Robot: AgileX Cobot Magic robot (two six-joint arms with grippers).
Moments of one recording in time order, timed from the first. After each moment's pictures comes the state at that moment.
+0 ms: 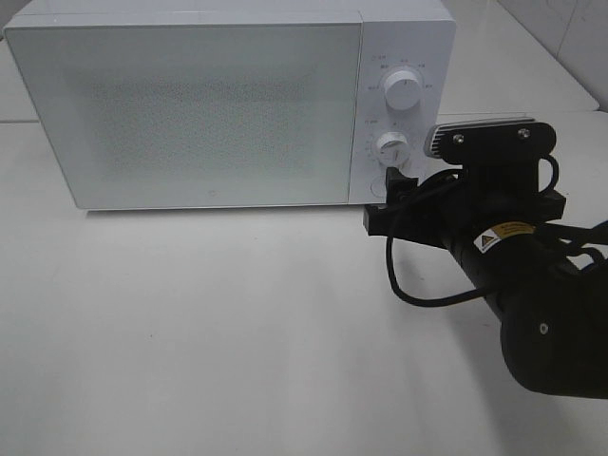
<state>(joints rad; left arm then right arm) 0.05 0.00 -0.52 -0.07 1.08 0.02 0.77 1.77 -0.45 0.76 -1.20 -0.26</state>
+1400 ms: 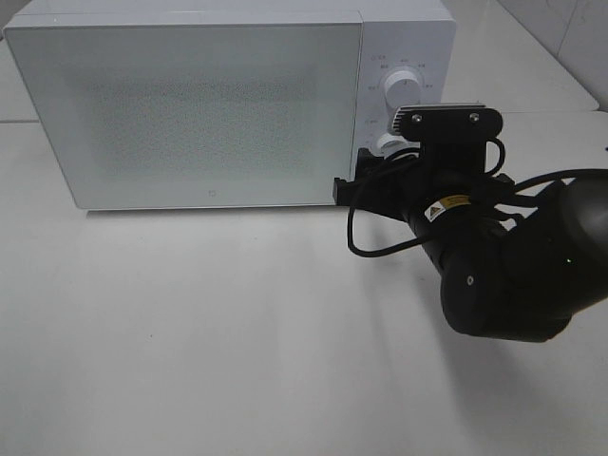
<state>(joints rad) 0.05 0.00 -0.52 -0.07 1.08 0.02 0.69 1.93 -0.63 0.68 -1.17 -0.19</state>
